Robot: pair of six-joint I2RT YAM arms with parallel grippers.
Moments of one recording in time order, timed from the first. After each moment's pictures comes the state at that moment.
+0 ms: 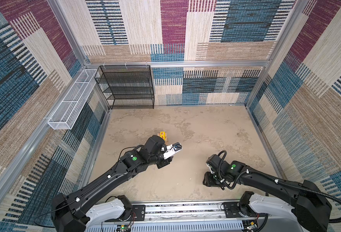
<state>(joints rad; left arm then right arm) -0.80 1.10 0.97 -0.63 0.00 0.49 0.80 1.11 0.57 -0.74 -0.18 0.79</state>
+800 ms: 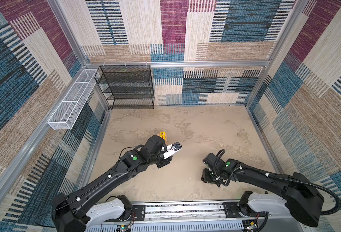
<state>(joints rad) -0.80 1.10 0.97 -0.63 -0.02 0.49 0.80 1.25 0.60 -0.65 -0.09 0.89</state>
